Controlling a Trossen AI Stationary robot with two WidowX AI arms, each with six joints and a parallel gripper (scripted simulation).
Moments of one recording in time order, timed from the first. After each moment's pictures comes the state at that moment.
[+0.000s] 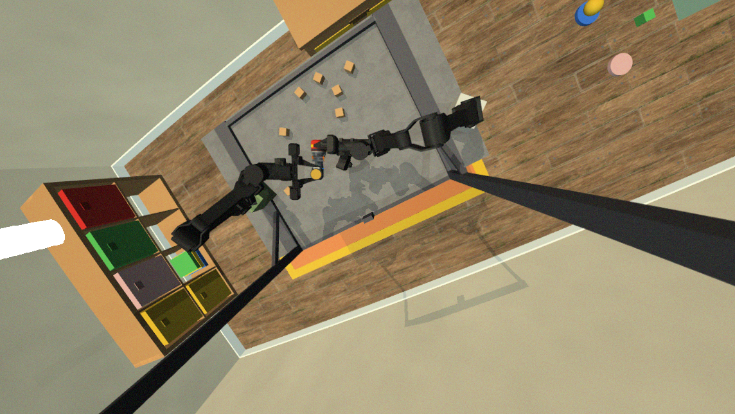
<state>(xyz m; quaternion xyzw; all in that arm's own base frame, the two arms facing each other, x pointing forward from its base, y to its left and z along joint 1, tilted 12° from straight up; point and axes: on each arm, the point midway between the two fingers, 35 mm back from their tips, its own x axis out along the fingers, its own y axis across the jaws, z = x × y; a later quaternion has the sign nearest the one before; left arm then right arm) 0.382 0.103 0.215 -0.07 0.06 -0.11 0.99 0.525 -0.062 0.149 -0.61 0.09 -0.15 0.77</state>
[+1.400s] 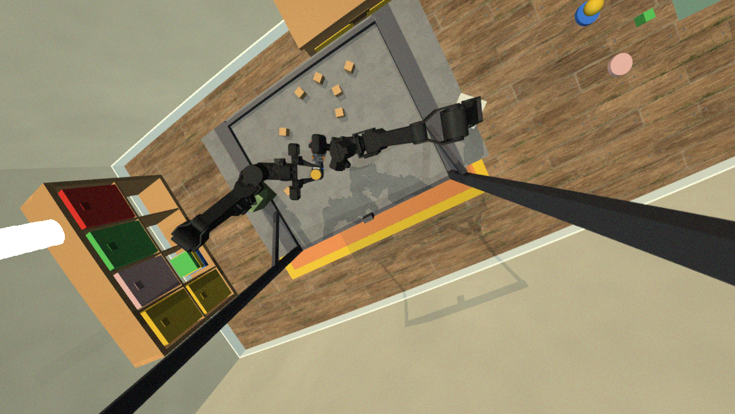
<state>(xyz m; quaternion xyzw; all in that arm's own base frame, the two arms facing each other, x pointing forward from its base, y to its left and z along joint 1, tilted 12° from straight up) 0.383 0.103 0.218 -0.07 0.06 -0.11 0.99 0.528 -0.063 0.161 -0.58 0.21 0.02 0.79</state>
